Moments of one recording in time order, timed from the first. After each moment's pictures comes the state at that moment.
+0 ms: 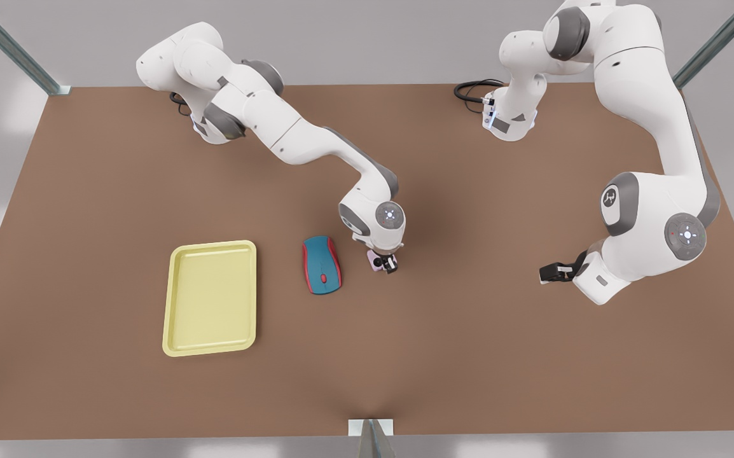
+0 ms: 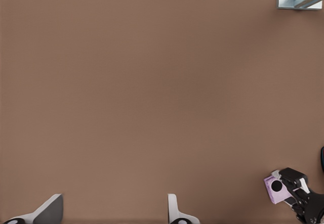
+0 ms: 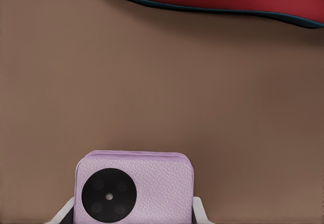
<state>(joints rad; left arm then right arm) -0.13 0.45 0.06 -1.33 -0.15 1.71 -0.03 0.75 1.09 0.16 -1.05 -0.17 2.10 2.07</state>
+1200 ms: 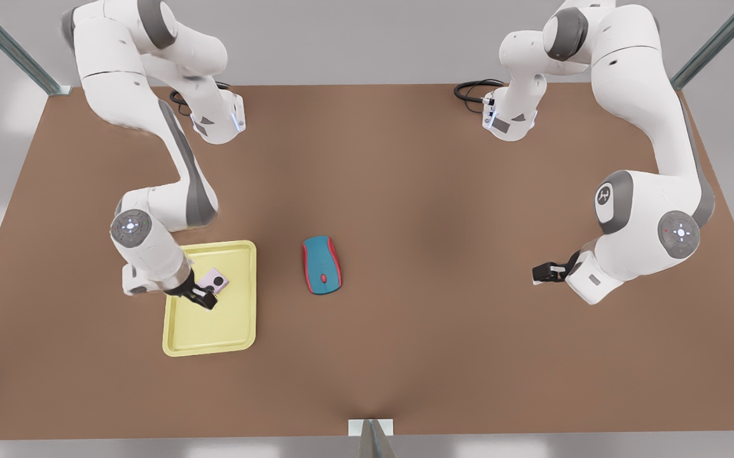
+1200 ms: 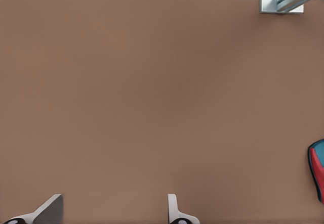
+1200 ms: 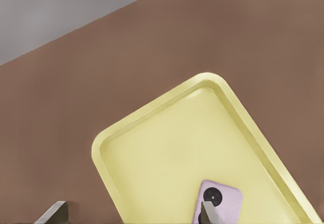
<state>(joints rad) -0.13 0.46 0.03 -1.30 -0.16 1.72 -0.04 0.03 0.33 0.16 -1.60 -0.14 2.19 0.67</state>
